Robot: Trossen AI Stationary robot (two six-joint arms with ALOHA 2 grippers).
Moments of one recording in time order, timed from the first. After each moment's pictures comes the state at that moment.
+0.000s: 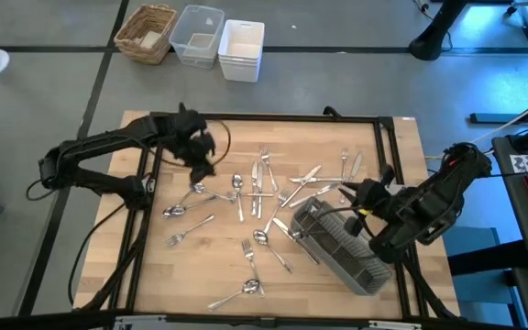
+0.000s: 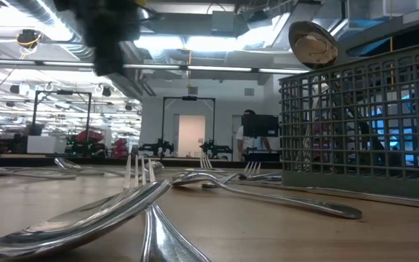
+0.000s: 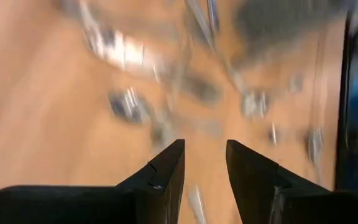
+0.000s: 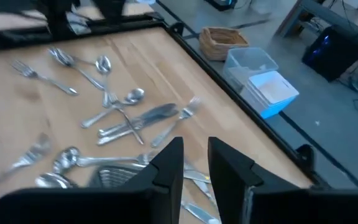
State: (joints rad) left arm 0.43 1.15 1.03 -0.95 0.38 -0.08; right arm 0.71 1.42 1.64 -1.56 0.98 1.07
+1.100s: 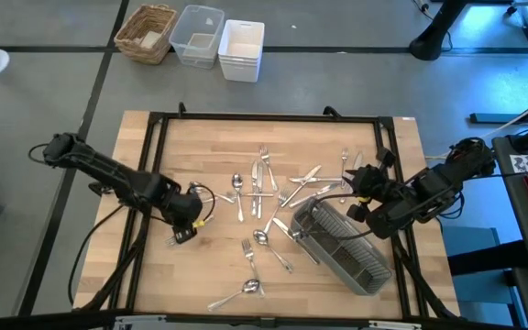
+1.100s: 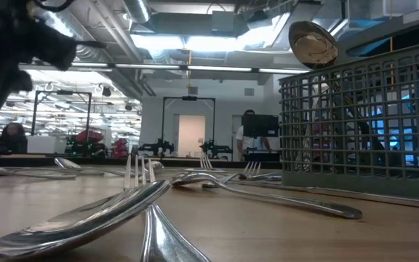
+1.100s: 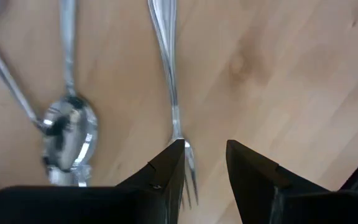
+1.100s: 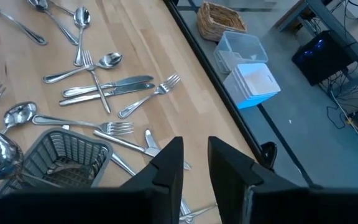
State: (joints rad) left arm -0.34 1.15 0.74 -0.93 0.11 -0.89; right arm 0.59 1.35 1.64 -1.57 0.87 0.77
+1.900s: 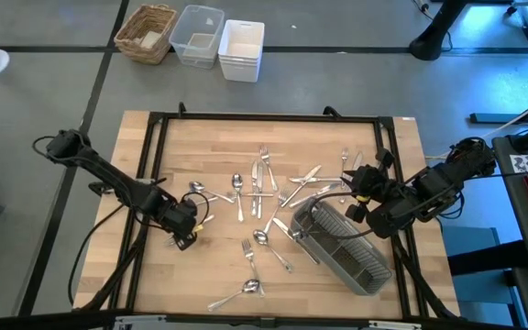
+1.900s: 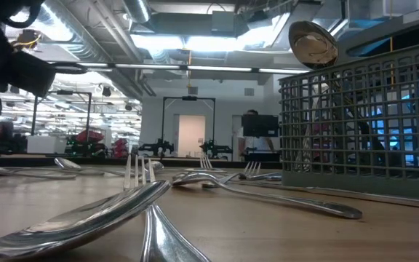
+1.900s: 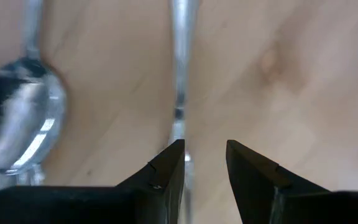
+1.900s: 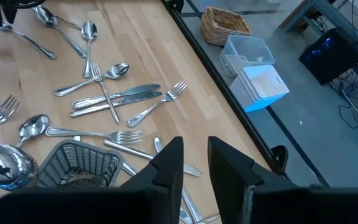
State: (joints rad) left arm -0.49 1.17 0.58 -0.73 0.01 -1.18; right arm 0.59 1.35 1.64 -1.52 0.87 0.78
